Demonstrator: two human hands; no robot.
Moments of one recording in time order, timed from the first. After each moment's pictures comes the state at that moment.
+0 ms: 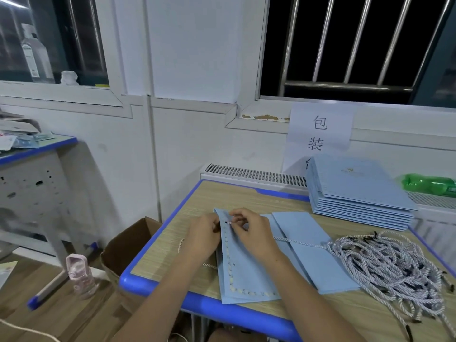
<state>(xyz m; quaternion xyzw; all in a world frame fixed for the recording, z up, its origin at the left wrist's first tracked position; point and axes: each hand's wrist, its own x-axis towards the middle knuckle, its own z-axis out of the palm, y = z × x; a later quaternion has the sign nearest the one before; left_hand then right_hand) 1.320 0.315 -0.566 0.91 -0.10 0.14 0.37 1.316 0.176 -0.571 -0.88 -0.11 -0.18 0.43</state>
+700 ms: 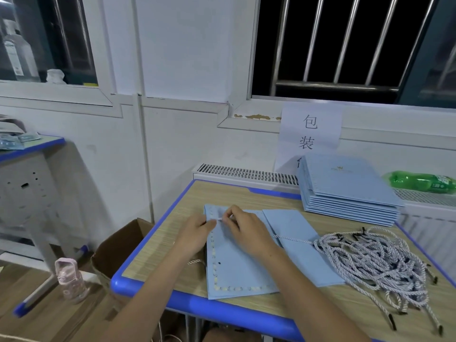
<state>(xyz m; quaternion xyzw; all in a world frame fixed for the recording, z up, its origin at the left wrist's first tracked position) 1.323 0.320 -0.567 0.81 -0.07 0.01 0.59 1.310 0.172 -0.554 -0.94 -0.16 -0.15 0.27</state>
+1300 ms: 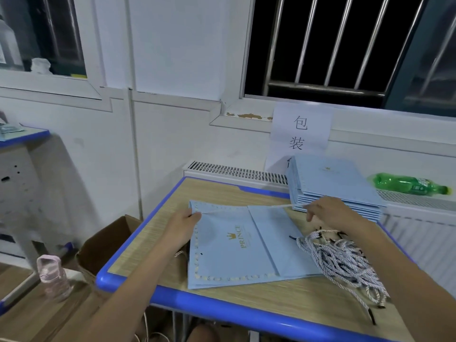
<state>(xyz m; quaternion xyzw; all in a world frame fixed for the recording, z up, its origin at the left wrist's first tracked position) 1.334 0.324 -0.569 0.80 -0.03 0.00 0.60 1.294 0.001 -0.491 -0.98 0.09 -0.01 0.18</state>
